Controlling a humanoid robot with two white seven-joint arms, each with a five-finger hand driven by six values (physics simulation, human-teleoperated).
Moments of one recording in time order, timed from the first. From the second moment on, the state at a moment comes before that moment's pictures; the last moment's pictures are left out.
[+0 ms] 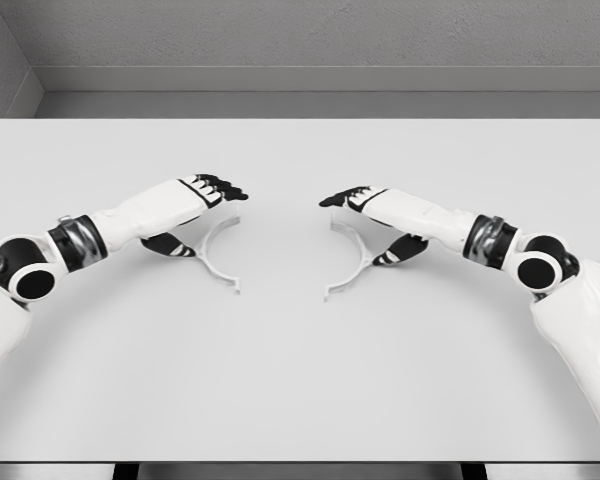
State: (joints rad) left arm -0.45 0.50 -0.42 -1.30 -0.61 -0.61 -0.34; right arm -0.48 -0.39 0.41 -1.22 0.40 -0.61 0.53
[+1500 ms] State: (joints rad) left arm -0.48 0.43 -0.42 -1.26 -0.61 -0.61 -0.37; right arm -0.54 -0.32 0.44 -1.16 0.39 -0.61 0.53
